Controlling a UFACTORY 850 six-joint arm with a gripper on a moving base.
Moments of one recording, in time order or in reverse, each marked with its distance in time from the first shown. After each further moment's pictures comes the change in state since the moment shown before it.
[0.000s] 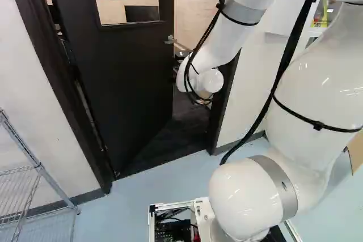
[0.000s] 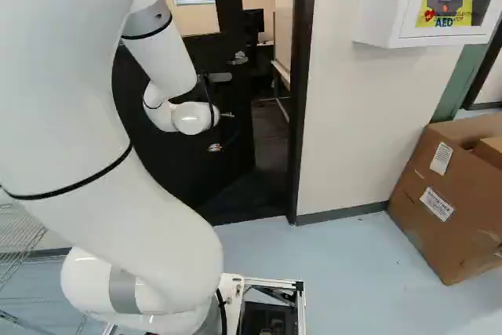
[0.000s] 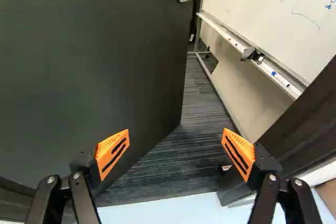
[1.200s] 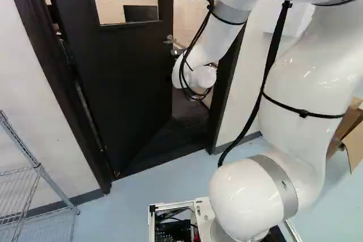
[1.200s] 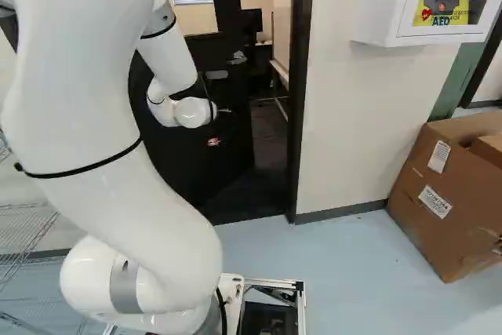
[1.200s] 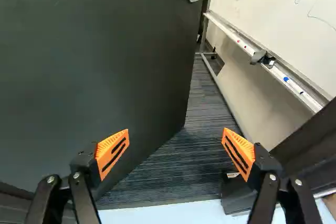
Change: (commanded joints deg) arm 1.3 -3.9 -4.1 -0.4 -0.1 0.0
